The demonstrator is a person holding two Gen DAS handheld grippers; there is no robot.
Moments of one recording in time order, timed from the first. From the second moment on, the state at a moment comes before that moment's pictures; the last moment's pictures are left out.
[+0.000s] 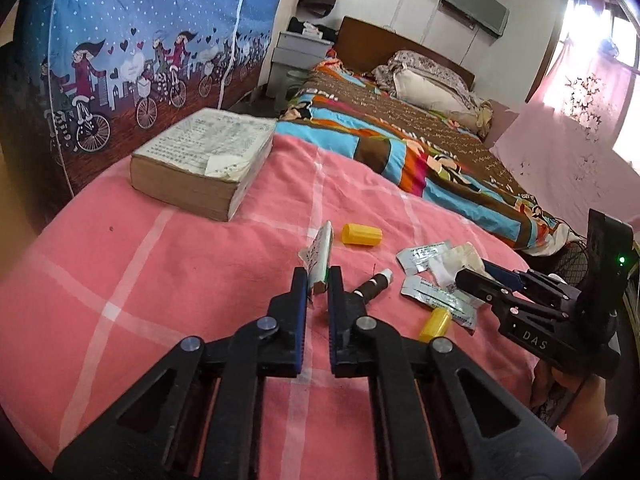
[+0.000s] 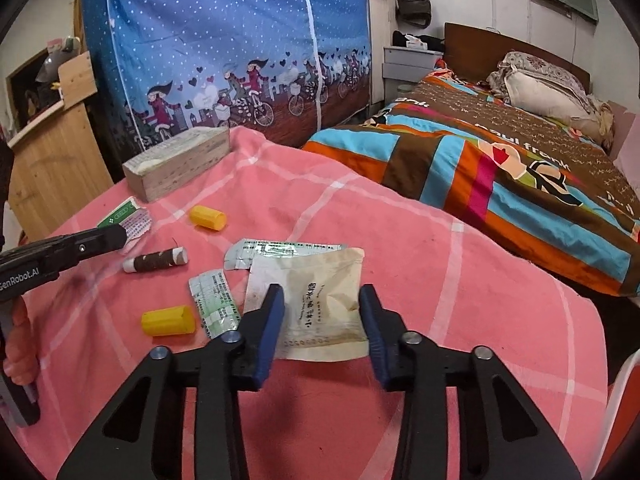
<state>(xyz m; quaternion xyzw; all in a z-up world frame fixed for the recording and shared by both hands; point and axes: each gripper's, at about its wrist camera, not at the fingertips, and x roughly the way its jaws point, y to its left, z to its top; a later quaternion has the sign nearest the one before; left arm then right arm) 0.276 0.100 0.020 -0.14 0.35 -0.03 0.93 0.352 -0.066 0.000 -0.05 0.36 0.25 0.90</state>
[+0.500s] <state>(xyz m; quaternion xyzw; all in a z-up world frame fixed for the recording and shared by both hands) 0.236 0.070 0.046 -0.09 0.28 -0.04 0.96 0.314 -0.063 0.023 -0.08 0.25 0.25 0.93</state>
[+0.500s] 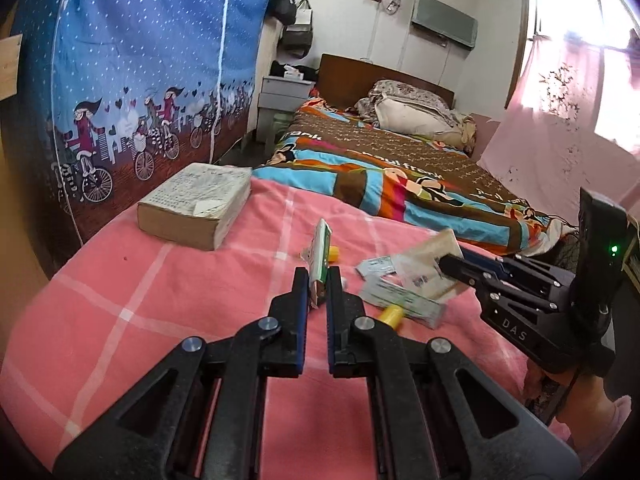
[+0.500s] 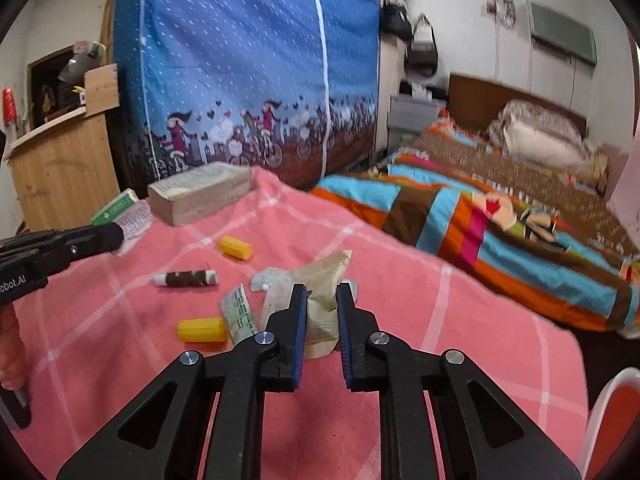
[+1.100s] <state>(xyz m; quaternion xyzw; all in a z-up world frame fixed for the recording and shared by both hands) 0.211 -0.021 0.086 -0.05 0.18 -0.11 0.98 0.230 -0.146 0.085 -0.04 0.03 0.16 0.99</state>
